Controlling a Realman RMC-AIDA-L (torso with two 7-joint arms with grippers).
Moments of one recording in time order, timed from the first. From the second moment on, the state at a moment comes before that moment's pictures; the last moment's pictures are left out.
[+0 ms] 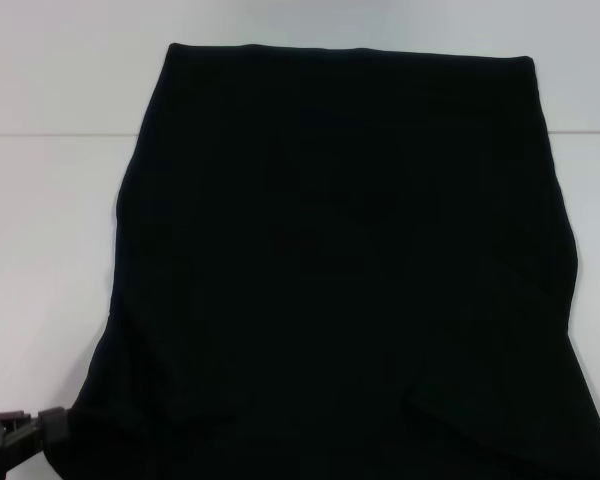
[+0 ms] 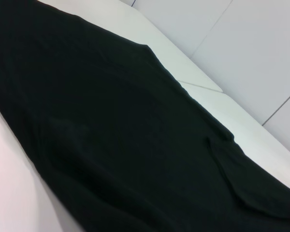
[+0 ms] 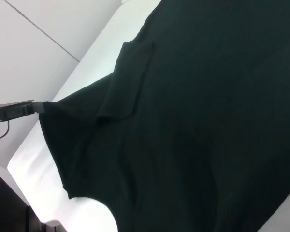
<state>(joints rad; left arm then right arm) -0.26 -2.13 0.18 0.94 2.36 1.90 -1.61 0.27 1.94 -0.41 -0.63 -2.41 -1.86 1.63</state>
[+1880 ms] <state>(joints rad) -0.95 -2.01 0.45 0.54 2.35 0.78 -1.69 0.84 1.94 -0.37 -0.46 -2.33 -0.92 1.94</state>
